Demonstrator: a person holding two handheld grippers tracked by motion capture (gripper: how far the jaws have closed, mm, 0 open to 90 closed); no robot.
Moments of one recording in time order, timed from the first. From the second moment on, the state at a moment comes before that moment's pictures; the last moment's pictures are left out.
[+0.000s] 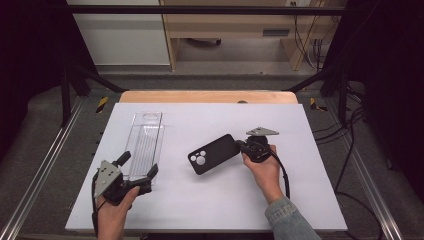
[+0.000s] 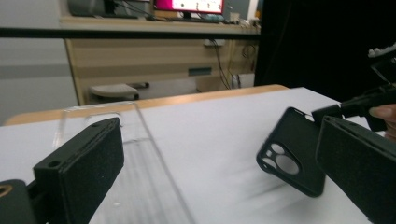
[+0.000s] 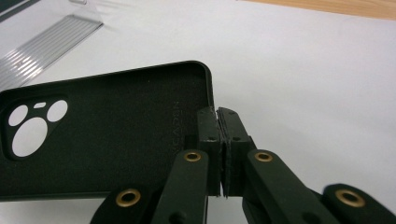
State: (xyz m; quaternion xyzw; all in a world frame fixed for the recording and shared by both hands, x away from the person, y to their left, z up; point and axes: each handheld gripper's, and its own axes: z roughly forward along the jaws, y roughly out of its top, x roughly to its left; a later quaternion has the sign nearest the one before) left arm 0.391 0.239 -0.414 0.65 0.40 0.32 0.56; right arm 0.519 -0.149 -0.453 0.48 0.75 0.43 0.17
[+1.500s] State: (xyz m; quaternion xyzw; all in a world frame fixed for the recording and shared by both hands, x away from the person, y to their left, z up) left arm 0.421 0.119 -0.416 0.70 0.42 0.26 0.51; right arm 0.470 -0.183 -0.431 0.48 0.65 0.53 0.25
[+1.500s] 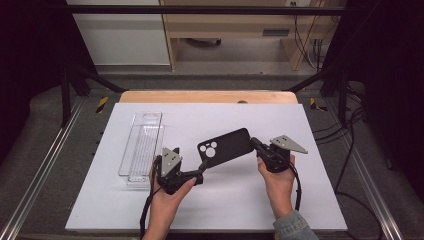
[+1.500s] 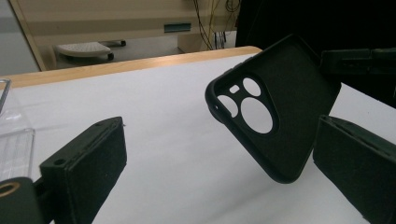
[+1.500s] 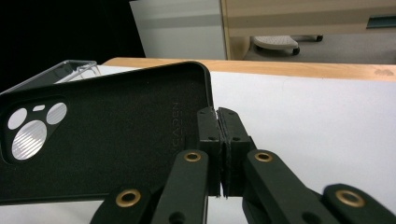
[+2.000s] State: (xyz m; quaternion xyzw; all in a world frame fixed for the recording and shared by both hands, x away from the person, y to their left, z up) left arm 0.424 0.106 -0.422 0.70 0.43 0.25 0.51; right arm 0.464 -0.178 -0.427 0.47 0.65 0.54 0.25
